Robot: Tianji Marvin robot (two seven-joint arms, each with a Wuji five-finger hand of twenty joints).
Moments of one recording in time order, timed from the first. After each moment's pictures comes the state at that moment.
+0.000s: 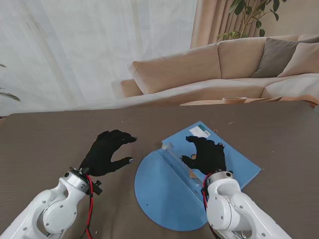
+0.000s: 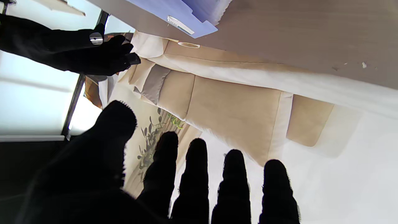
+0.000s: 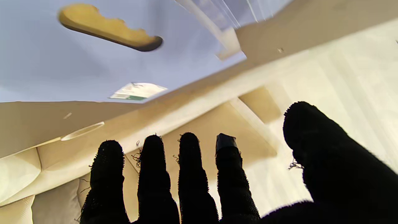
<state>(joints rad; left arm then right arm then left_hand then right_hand) 1.77 -1.10 -1.34 -1.76 0.78 -0.39 0.21 -1.75 -1.10 1.11 -1.88 -0.84 0.43 -0.16 0.75 -0.31 0.50 -0.10 0.43 0.13 0.34 0.34 0.38 0.15 0.33 0.38 0.19 0.22 0.29 0.62 -0.06 0.31 0.47 0.78 0.37 -0.45 0.79 -0.03 0.29 -0.03 0.53 0.44 0.40 0.09 0.53 0.29 0.35 0.15 0.41 0.40 0.02 0.30 0.95 0.72</state>
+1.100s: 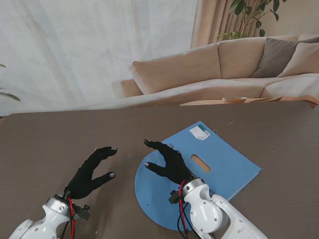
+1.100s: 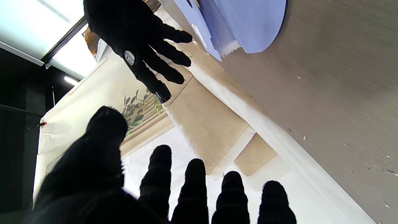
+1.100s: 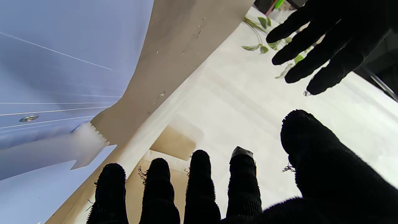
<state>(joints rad) 1.97 -1.12 -1.47 -1.73 0.33 -0.52 0.08 -1.61 -1.18 0.93 -1.60 -0.40 -0.09 -0.26 0.75 -0.24 0.33 -0.08 0.31 0.06 0.28 0.26 0.21 0.12 0.22 0.29 0.06 0.16 0.08 0.51 -0.08 0.24 0.10 0.53 0.41 -0.35 0.65 -0.03 0.20 -0.22 0.39 0.23 0.26 -0.06 0.36 0.22 0.20 0.06 0.20 0.25 -0.11 0.21 0.65 0.45</state>
